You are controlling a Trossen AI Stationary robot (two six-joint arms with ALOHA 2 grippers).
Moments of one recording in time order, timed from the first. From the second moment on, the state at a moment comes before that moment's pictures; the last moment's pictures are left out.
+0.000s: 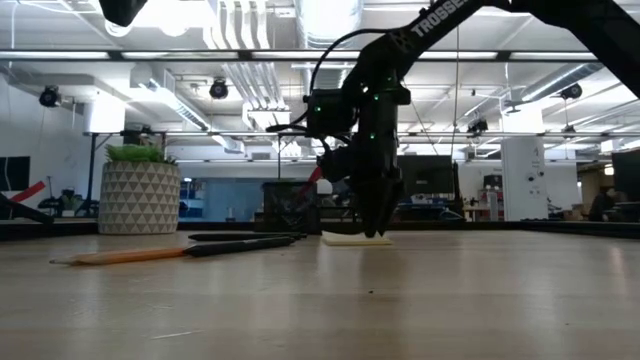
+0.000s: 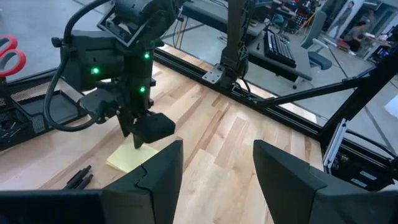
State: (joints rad) left arm -0.63 1.09 0.86 -0.17 -0.89 -0.72; right arm -0.26 2.16 1.55 -0.91 -0.15 0.16
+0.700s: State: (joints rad) left arm -0.61 1.09 0.86 -0.17 -0.89 -0.72; right arm -0.26 2.11 1.63 -0.95 -0.07 0.12
